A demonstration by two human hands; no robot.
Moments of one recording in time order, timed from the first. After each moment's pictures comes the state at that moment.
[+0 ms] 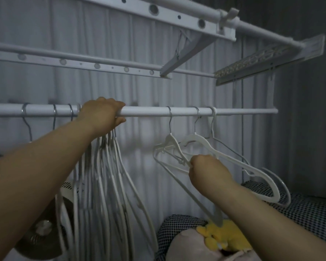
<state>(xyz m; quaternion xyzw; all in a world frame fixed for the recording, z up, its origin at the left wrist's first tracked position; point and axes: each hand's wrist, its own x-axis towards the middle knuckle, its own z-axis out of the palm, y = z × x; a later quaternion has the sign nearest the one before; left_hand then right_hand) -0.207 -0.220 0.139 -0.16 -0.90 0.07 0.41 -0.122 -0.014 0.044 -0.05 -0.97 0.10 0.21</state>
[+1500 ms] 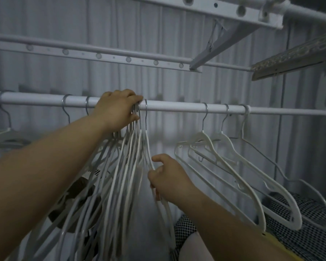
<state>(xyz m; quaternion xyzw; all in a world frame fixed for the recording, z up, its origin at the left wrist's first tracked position) -0.201 -0.224 0.136 -0.13 -0.90 0.05 0.41 -0.151 -0.080 0.030 0.16 -0.84 0.52 0.07</state>
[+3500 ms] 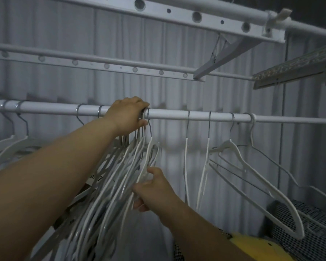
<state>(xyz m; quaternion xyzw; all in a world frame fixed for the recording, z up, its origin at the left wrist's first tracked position) -0.201 -0.229 0.145 -0.16 -0.91 0.02 0.38 -0.141 -0.121 0.025 0.16 -0.77 0.62 -0.02</state>
